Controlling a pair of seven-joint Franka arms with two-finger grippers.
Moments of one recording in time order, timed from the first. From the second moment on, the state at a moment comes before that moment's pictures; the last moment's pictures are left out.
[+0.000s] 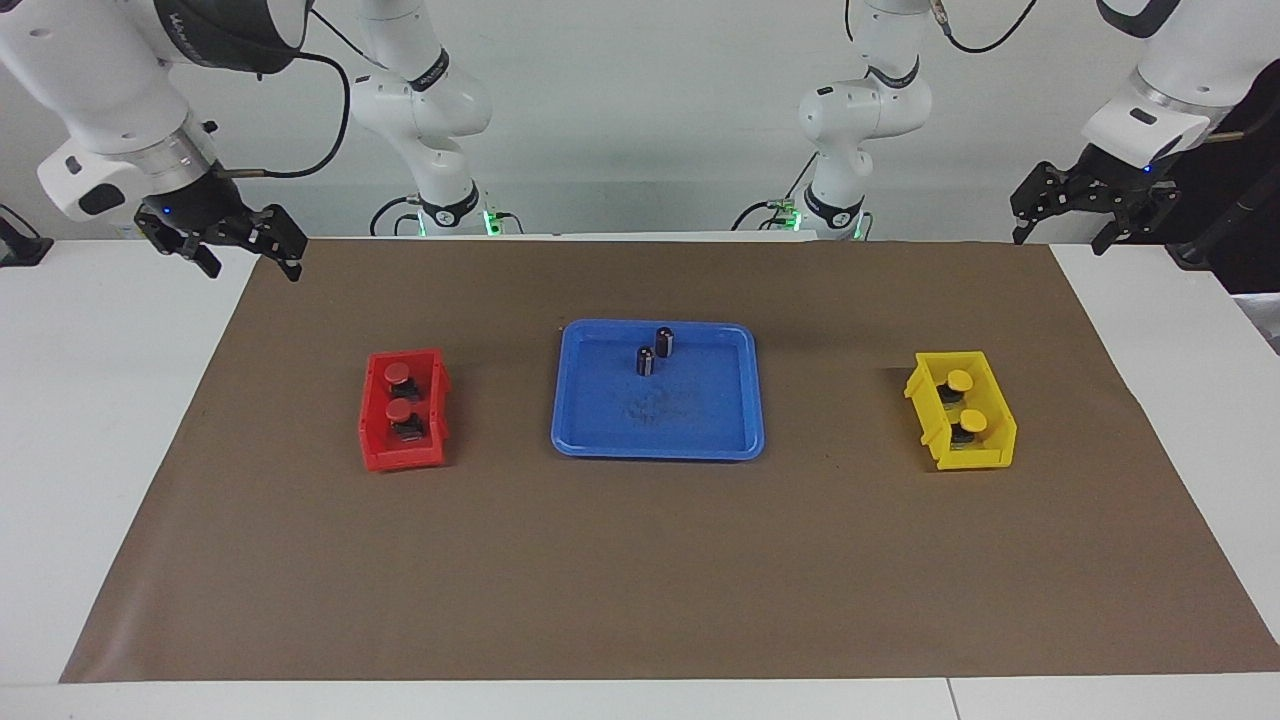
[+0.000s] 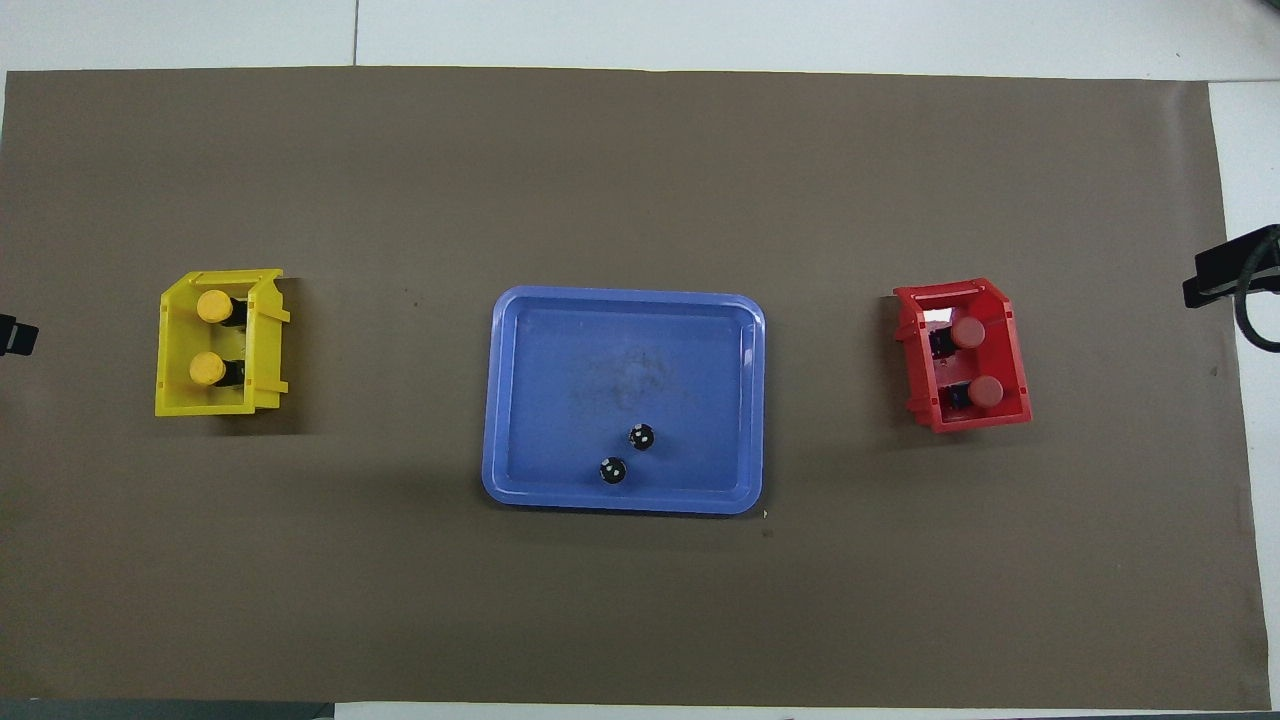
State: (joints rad) left arm 0.09 -0.08 -0.07 -1.58 0.00 1.49 0.31; right arm -0.05 0.07 -0.06 -1.46 -0.03 1.43 -0.05
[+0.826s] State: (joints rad) left arm 0.09 -0.08 -0.07 -1.58 0.00 1.49 0.30; right arm -0.04 0.07 -0.05 -1.48 -0.02 1.50 -0.06
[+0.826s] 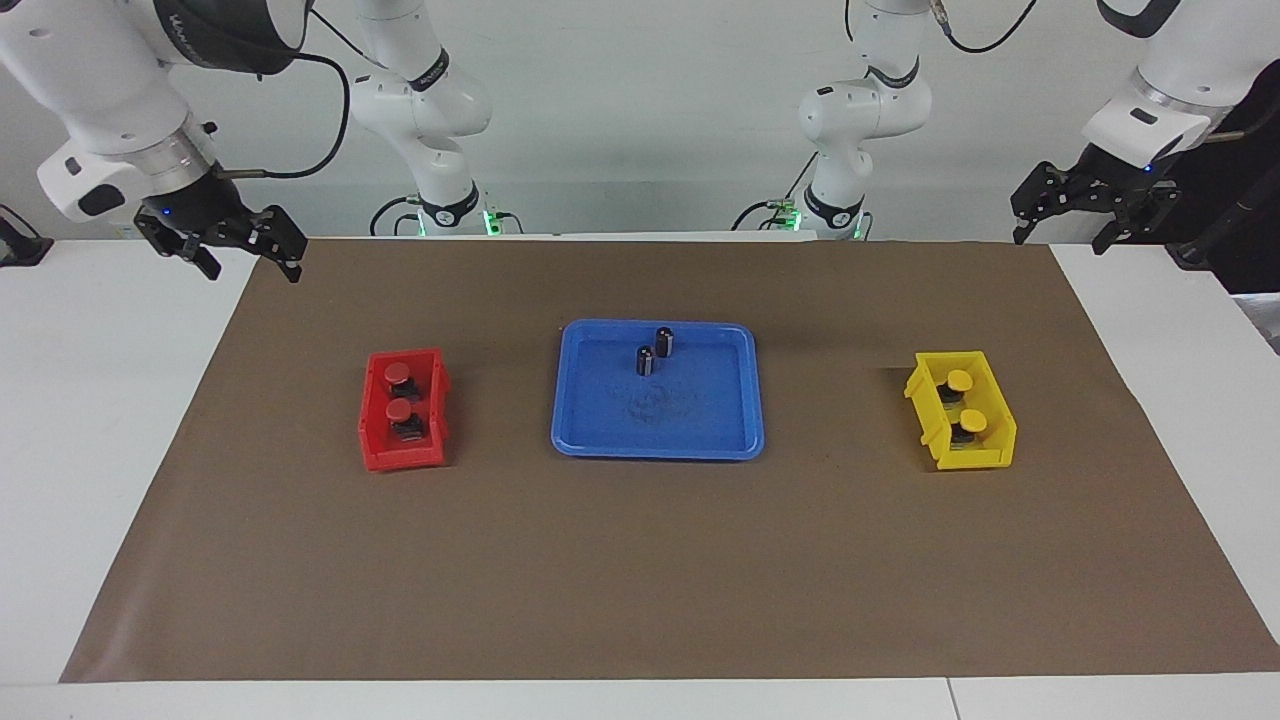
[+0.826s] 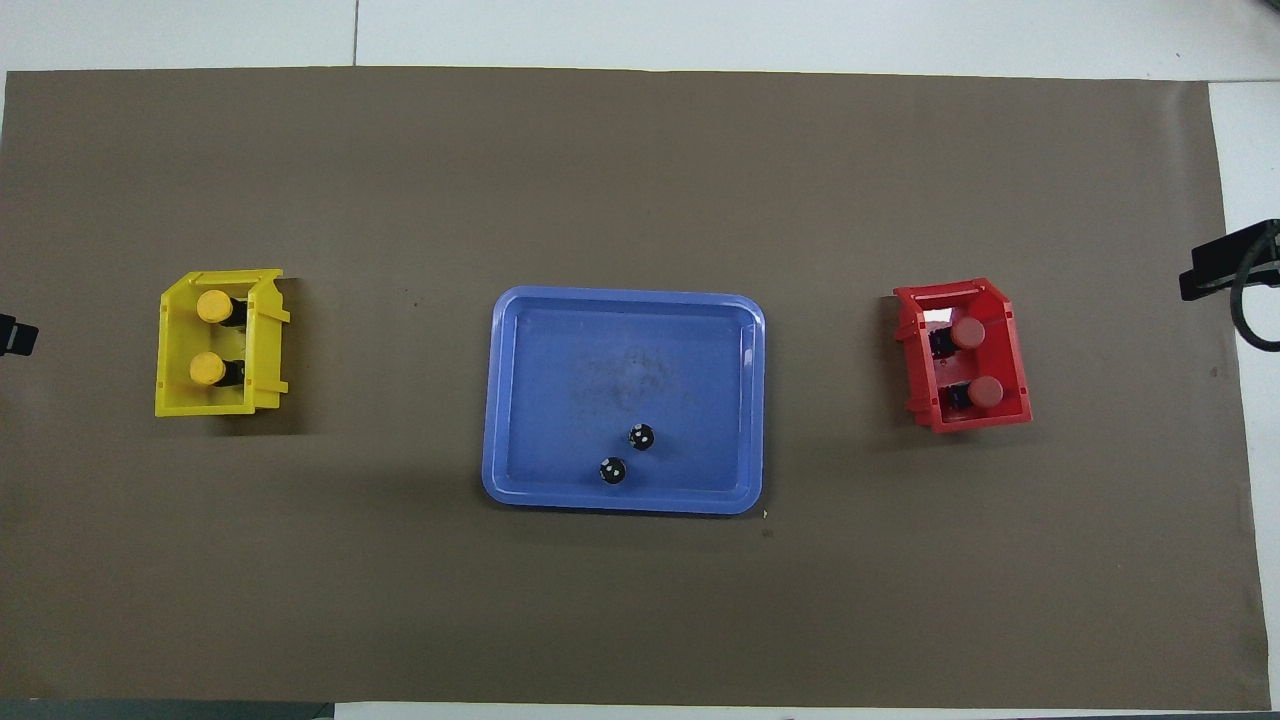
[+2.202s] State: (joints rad) left arm -0.06 -0.08 0.03 -1.58 0.00 1.49 0.05; right arm 0.07 0.09 -0.04 -2.08 0.01 2.24 -0.06
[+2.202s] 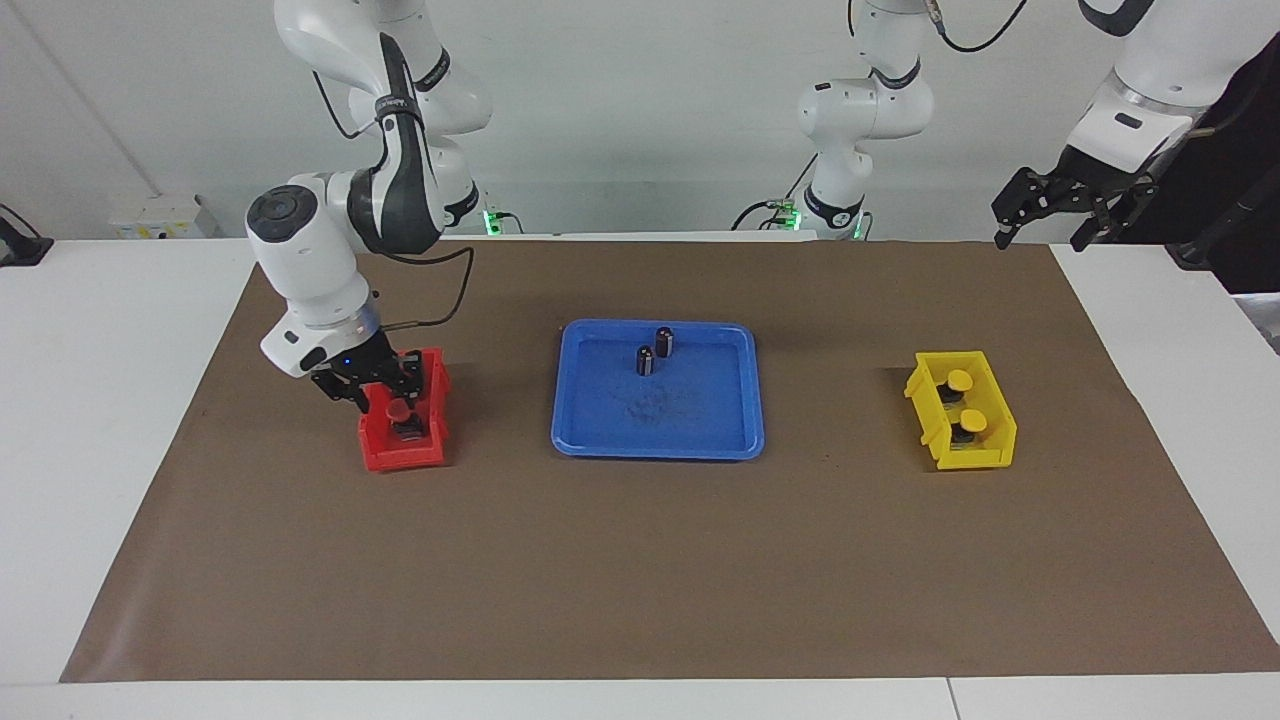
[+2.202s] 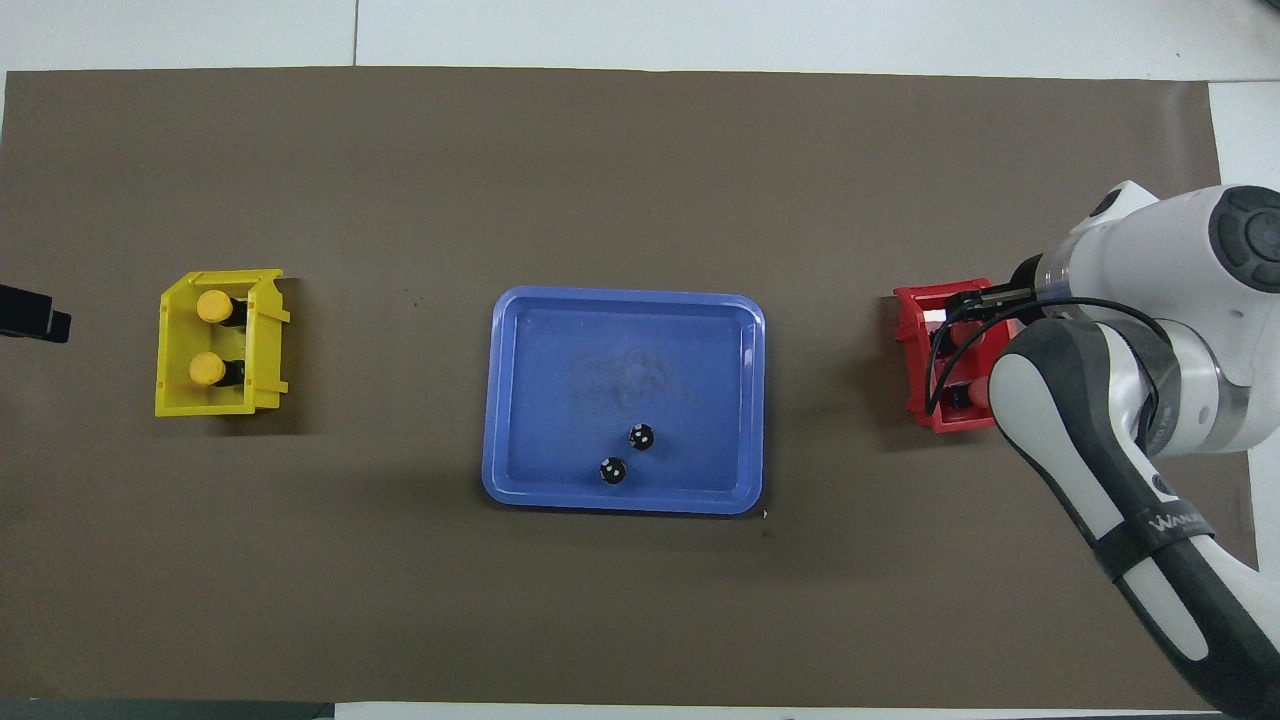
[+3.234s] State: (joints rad) left arm -0.06 -0.08 0.08 -1.61 0.00 1.54 0.01; right arm 0.07 0.09 -0.04 -2.20 0.02 2.36 -0.06
